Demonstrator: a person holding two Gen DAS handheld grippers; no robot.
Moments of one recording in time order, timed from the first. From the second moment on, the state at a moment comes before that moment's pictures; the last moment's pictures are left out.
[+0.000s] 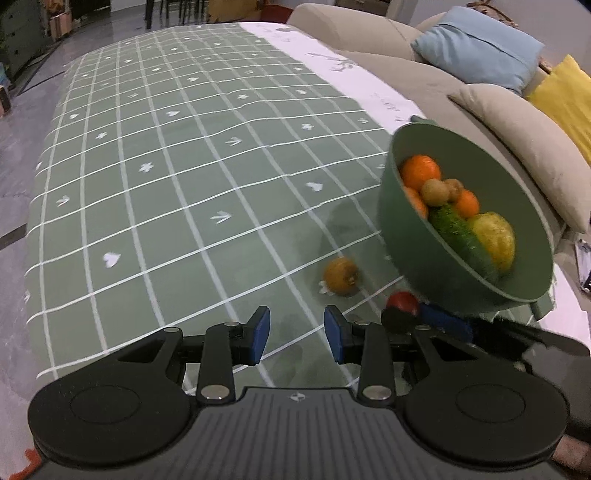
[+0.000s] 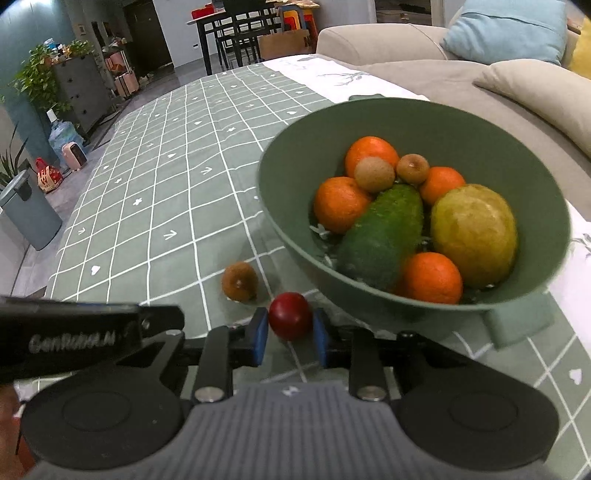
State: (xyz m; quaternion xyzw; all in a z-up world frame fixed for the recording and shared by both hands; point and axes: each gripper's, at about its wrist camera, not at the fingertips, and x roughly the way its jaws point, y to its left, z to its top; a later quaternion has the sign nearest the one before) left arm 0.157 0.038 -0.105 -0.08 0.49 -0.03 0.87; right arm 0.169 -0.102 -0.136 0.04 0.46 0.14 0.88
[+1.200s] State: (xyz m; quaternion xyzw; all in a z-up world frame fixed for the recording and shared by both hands) left arm 0.144 0.019 -0.093 -0.09 0.51 -0.06 0.85; right arm 0.145 -0.134 -0.116 0.02 0.48 0.17 0.86
